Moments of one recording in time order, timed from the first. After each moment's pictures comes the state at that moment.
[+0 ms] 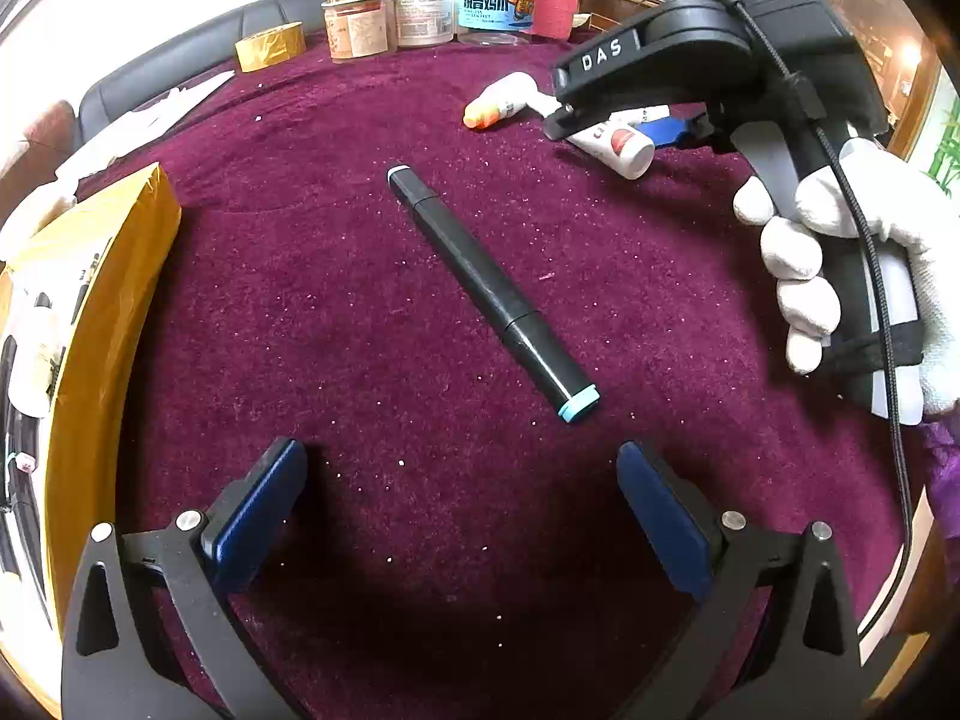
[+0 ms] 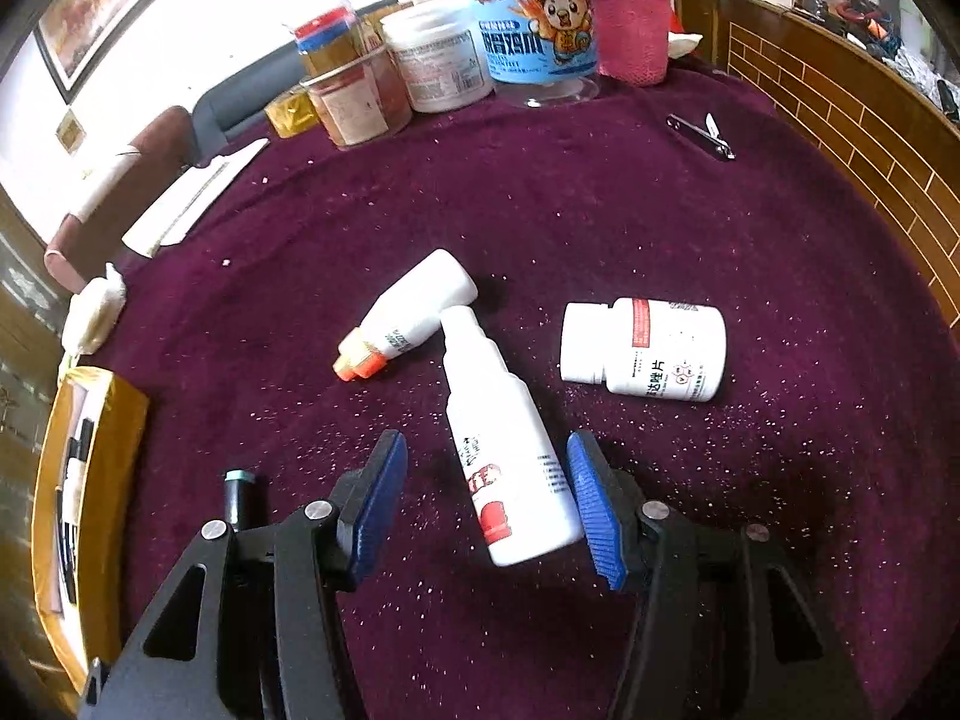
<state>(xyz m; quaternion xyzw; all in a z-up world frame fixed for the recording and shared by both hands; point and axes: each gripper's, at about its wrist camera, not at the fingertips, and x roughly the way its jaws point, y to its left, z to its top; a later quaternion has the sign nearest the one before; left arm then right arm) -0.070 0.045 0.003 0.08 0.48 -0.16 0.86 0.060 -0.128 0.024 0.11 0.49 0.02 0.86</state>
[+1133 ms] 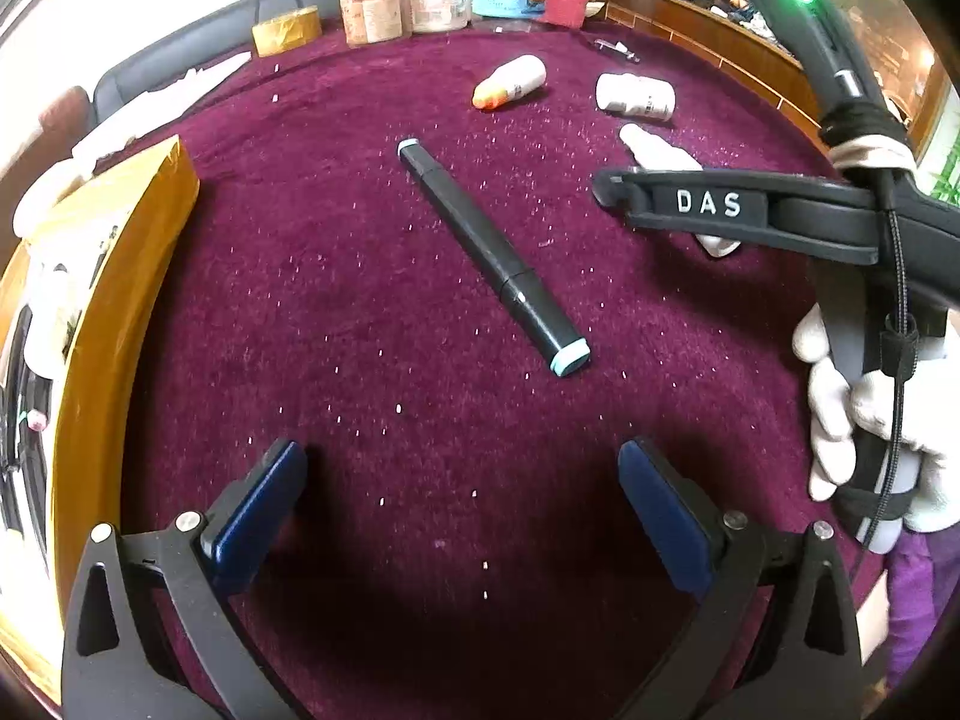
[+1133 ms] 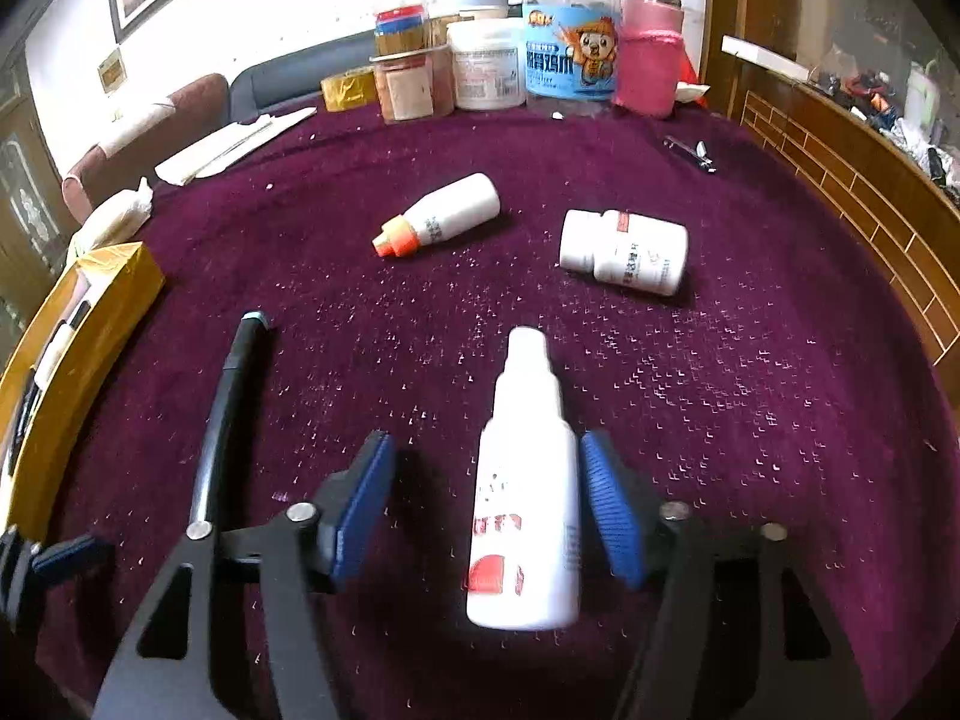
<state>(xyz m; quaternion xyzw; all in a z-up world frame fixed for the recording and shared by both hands) -0.087 0.044 0.007 0.07 0.51 -0.14 0.85 -0.015 -0.109 0.017 0.02 0.44 0.03 0.90</state>
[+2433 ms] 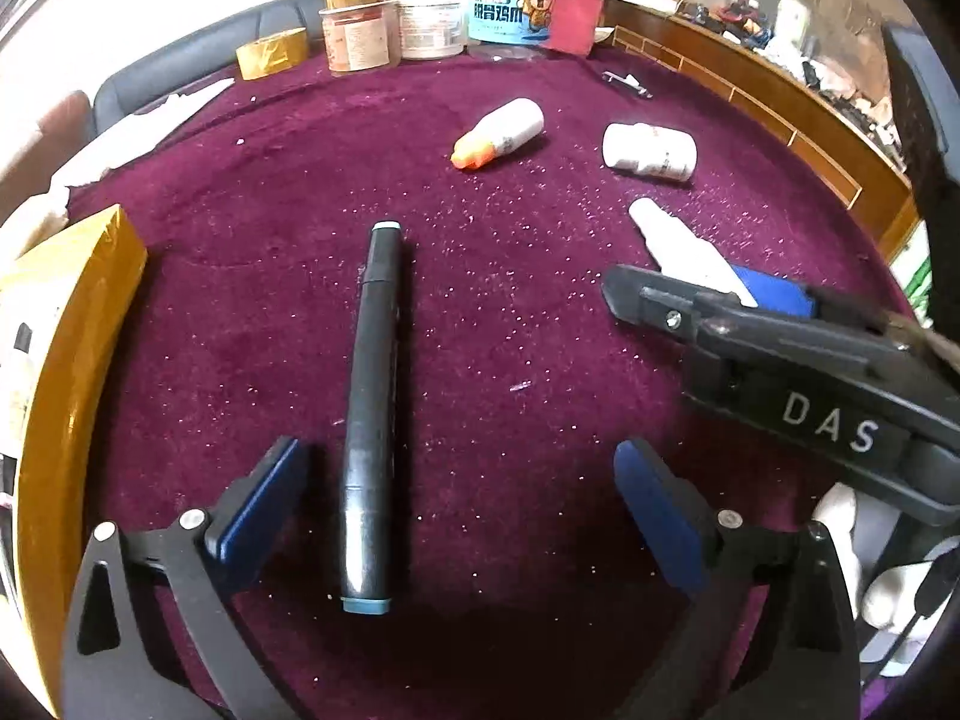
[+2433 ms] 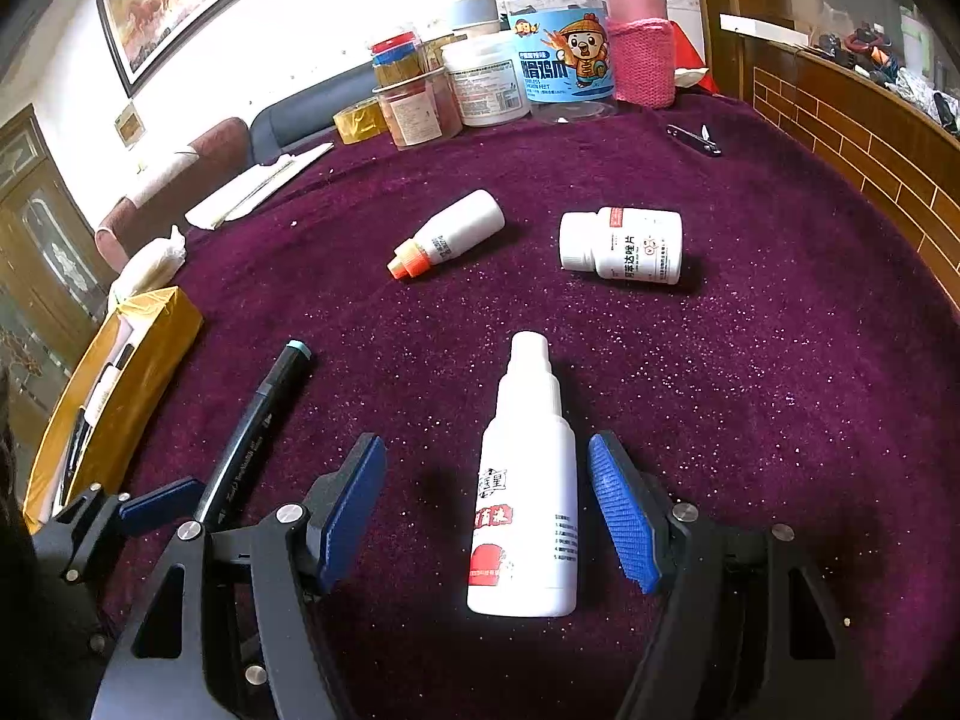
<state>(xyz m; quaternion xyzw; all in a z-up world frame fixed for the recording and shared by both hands) -0.036 0.010 0.004 0.05 0.47 -0.14 0.87 -0.024 -0.128 0.018 0.09 0.43 0.07 0.90</state>
